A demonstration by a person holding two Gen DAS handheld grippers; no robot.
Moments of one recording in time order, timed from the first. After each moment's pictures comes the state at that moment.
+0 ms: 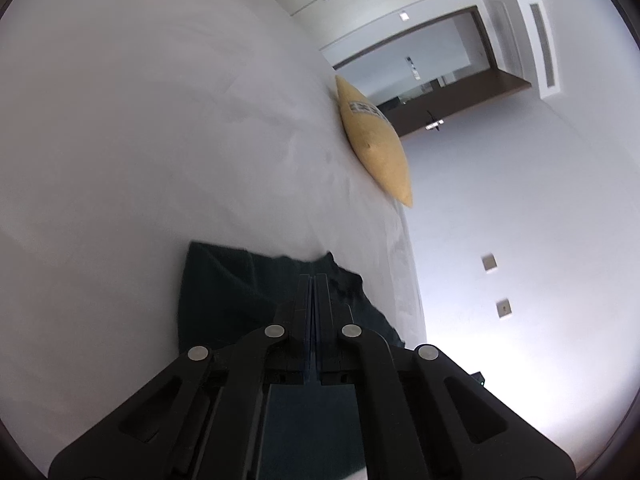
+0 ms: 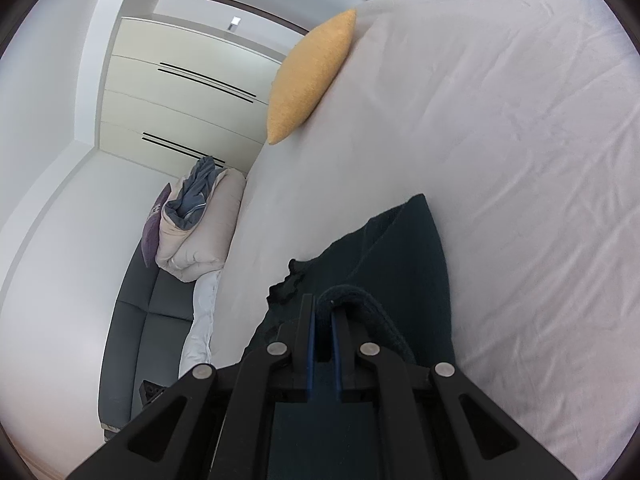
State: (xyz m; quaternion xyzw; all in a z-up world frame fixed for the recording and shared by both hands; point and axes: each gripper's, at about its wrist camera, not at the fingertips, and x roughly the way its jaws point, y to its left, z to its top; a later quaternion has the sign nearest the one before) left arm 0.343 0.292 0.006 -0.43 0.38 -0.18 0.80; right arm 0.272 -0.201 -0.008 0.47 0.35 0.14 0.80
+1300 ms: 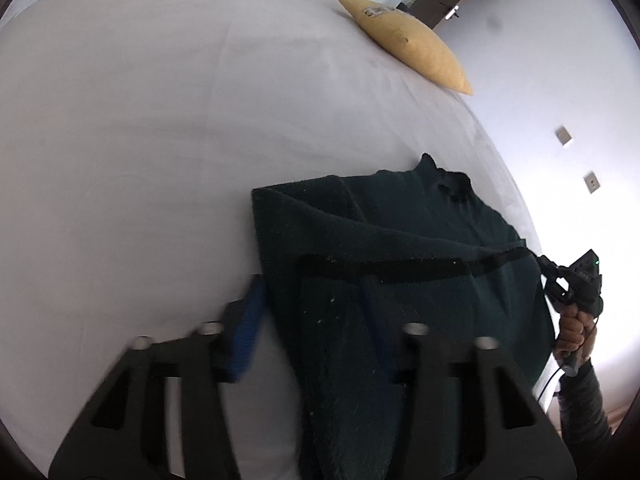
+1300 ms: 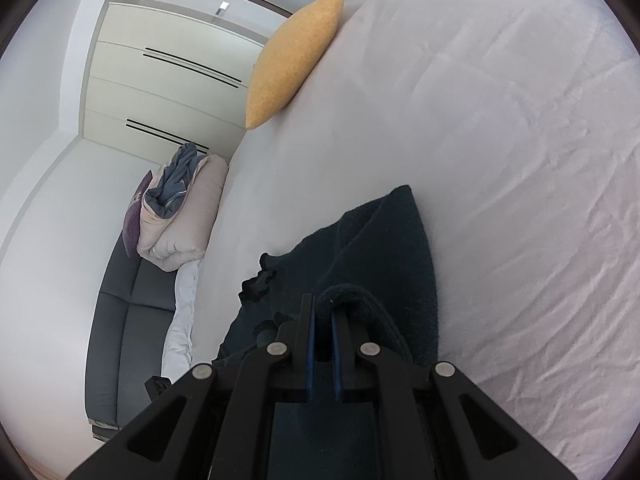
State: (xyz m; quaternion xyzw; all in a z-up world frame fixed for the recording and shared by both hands) left arm 0.359 0.246 -0.073 -0.18 0.50 -0.18 0.83; right arm 0.297 -0.192 -0.033 0.45 0.39 0.13 0.80
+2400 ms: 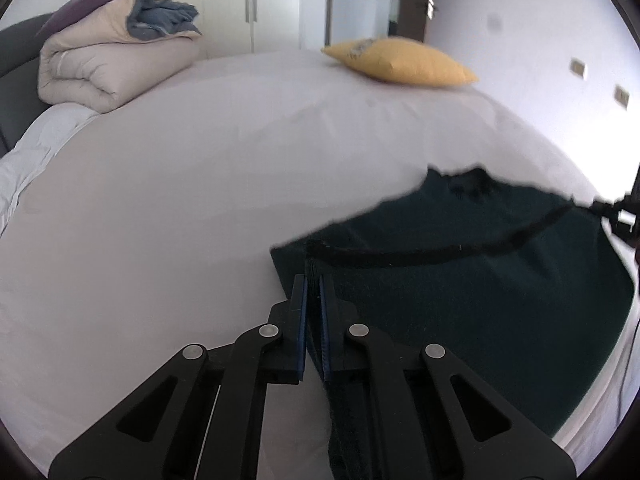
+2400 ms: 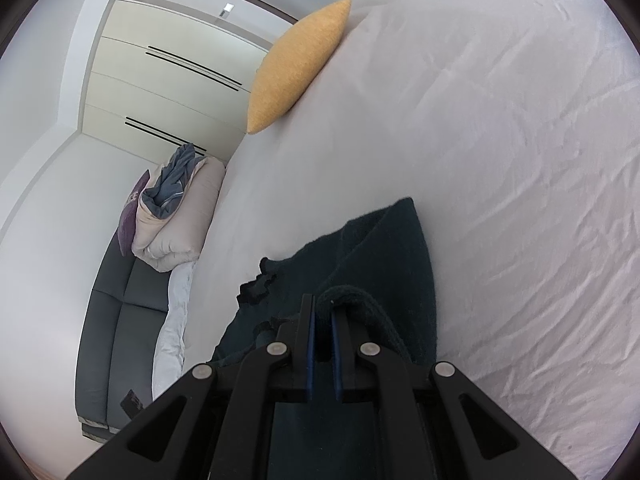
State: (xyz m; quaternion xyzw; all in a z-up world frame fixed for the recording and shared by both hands) left arm 0.305 0.215 -0.013 0.01 0.39 -0.09 0.92; right arm 0.299 -0.189 -0.027 0.44 0.37 0.12 0.81
